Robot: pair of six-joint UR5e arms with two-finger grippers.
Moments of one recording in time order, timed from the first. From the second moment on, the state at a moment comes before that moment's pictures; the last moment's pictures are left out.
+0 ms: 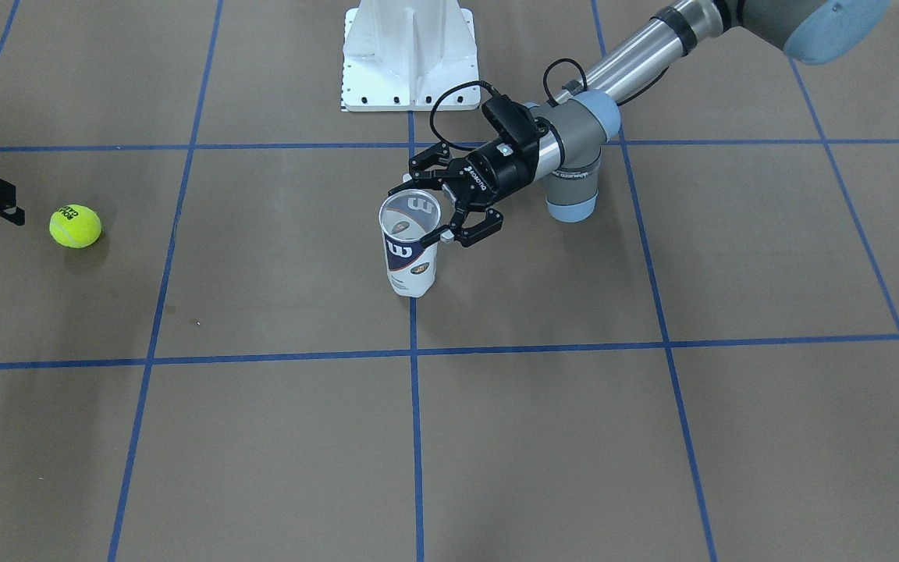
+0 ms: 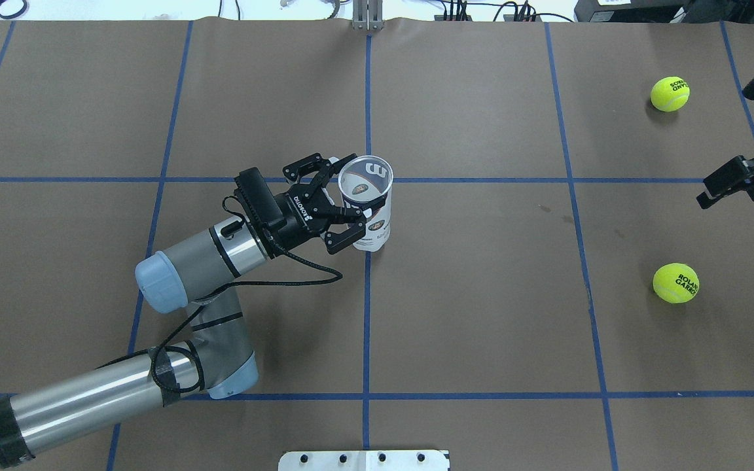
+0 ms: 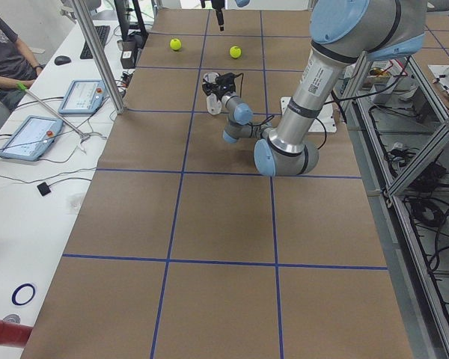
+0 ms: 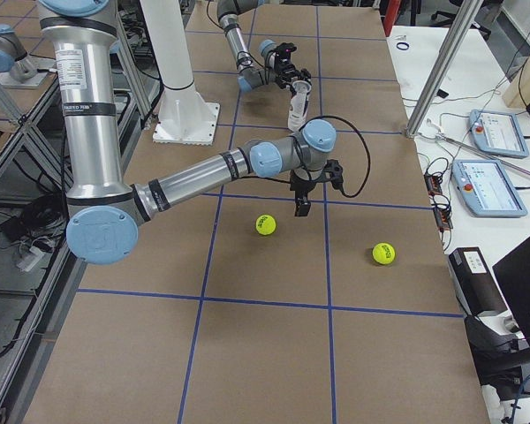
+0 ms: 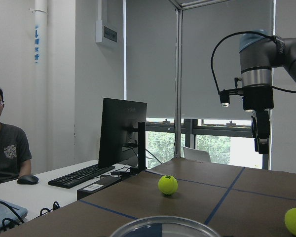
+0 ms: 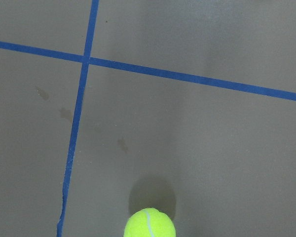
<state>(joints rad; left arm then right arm) -0.43 -2.26 -1.13 -3.56 -1.36 -0.31 1.14 -1.50 1.90 -1.68 2.36 0.31</state>
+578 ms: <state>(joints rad) -0.43 -2.26 -1.14 -3.56 -1.36 -0.31 0.96 -1.59 1.89 -1.42 2.21 0.51</state>
